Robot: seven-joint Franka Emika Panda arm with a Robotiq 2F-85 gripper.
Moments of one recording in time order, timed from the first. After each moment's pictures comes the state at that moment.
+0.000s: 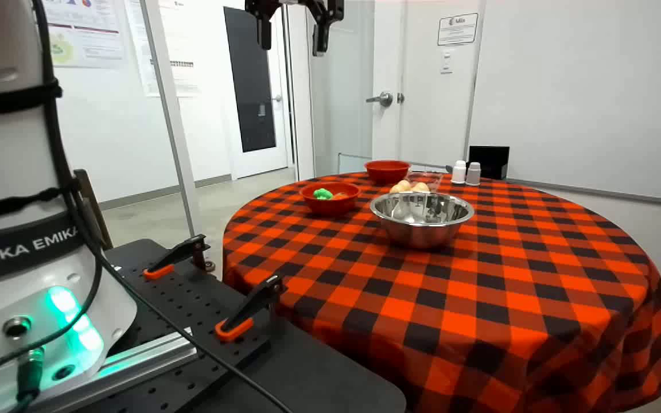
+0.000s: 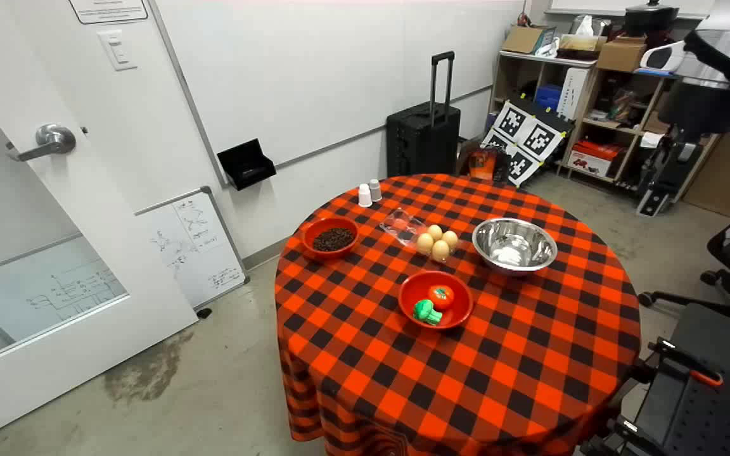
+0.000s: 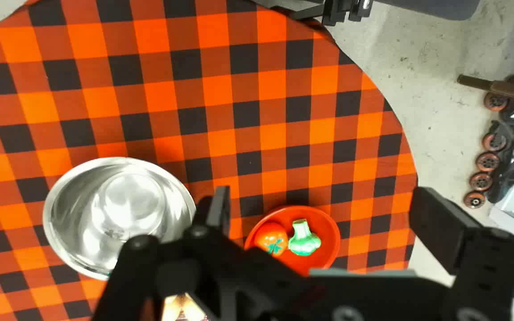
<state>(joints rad) 0.01 -0.69 -0.23 -2.65 0.01 1.97 -0.36</state>
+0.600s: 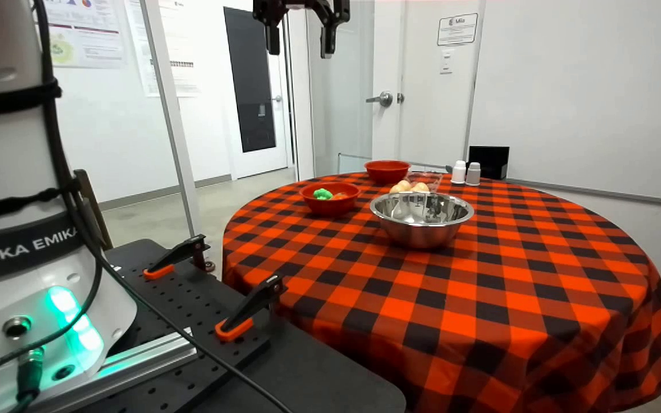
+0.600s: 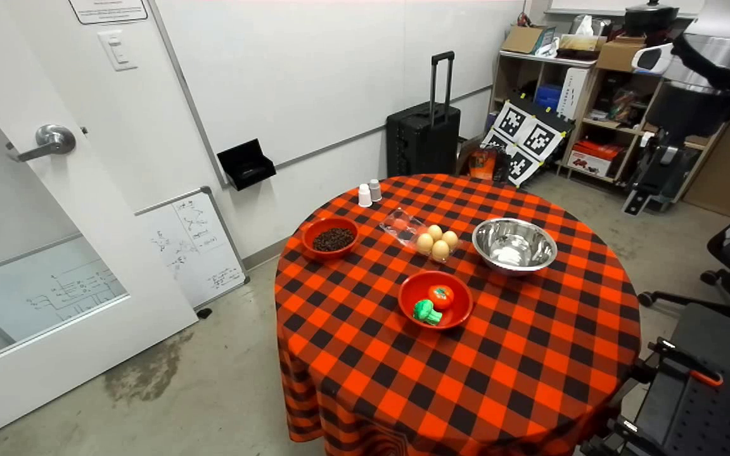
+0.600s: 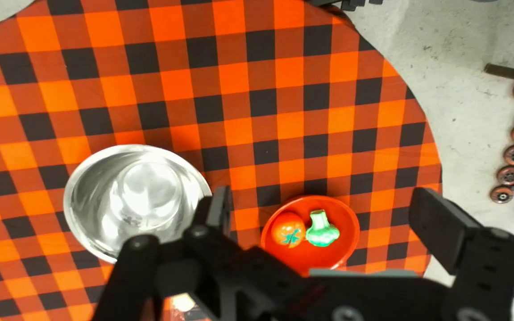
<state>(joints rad) -0.01 -0.67 -0.19 -2.65 -0.01 2.04 -0.33</state>
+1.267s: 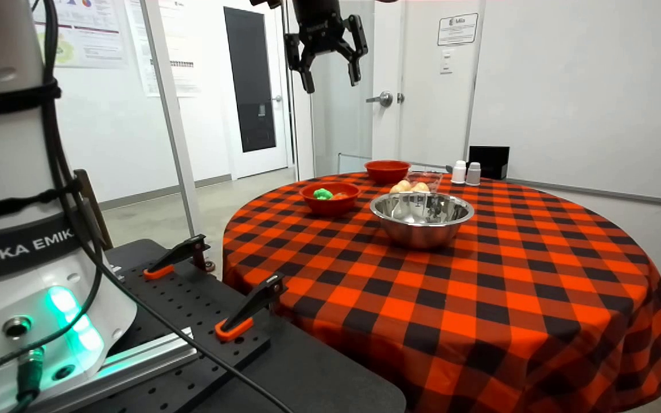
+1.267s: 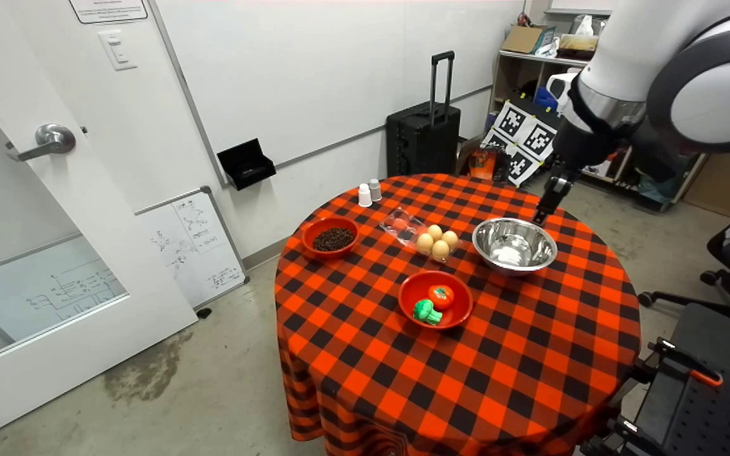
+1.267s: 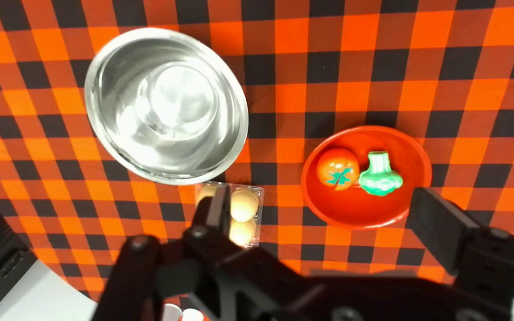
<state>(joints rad) -0.01 -0.36 -0.02 -2.59 -0.14 2.43 -0.15</state>
